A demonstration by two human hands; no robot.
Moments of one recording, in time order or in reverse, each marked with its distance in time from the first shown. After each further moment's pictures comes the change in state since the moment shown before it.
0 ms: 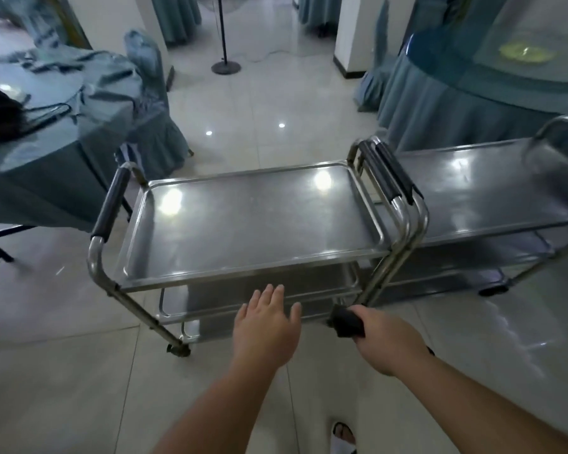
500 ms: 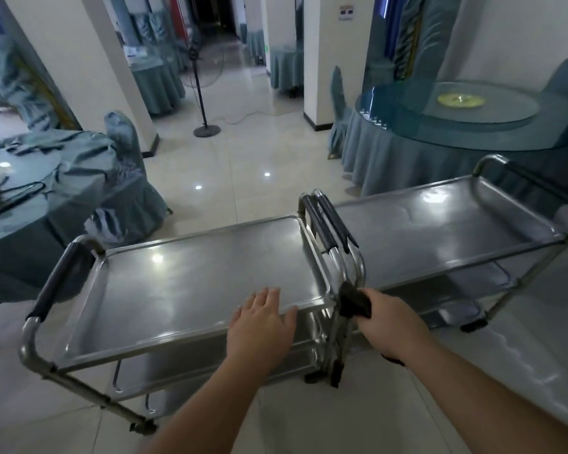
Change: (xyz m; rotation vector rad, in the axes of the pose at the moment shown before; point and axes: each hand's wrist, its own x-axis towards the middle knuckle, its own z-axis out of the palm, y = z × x) left_hand 0.063 0.182 -0.015 0.084 0.115 0.132; right_hand 0.027 0.141 -0.151 0.231 0.254 0.028
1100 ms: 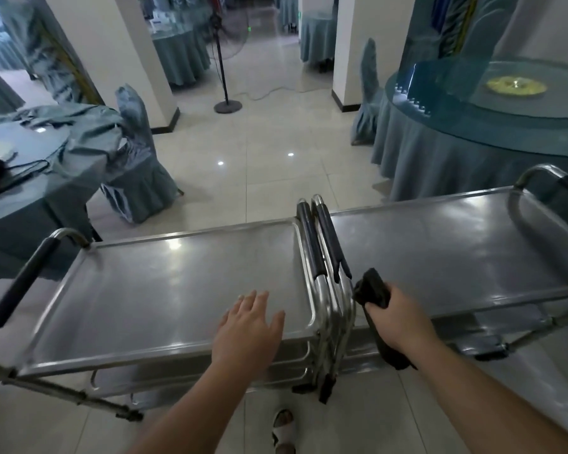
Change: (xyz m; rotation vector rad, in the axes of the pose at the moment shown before) left_hand 0.117 0.067 0.027 -0.040 -0.015 -0.163; right_hand 0.180 0.093 -0.043 0.239 0.019 0.110
